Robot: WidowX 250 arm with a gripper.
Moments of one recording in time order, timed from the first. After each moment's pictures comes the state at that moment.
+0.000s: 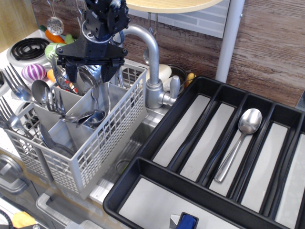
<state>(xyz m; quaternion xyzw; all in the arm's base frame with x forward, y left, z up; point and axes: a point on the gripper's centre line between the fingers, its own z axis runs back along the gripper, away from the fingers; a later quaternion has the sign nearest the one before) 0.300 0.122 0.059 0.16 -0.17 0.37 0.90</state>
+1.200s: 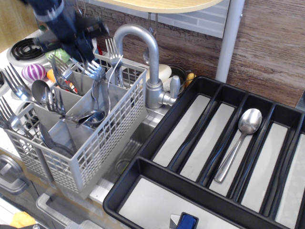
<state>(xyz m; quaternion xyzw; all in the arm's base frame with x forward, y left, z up) 0.294 0.121 0.109 -0.07 -0.20 0.33 0.92</state>
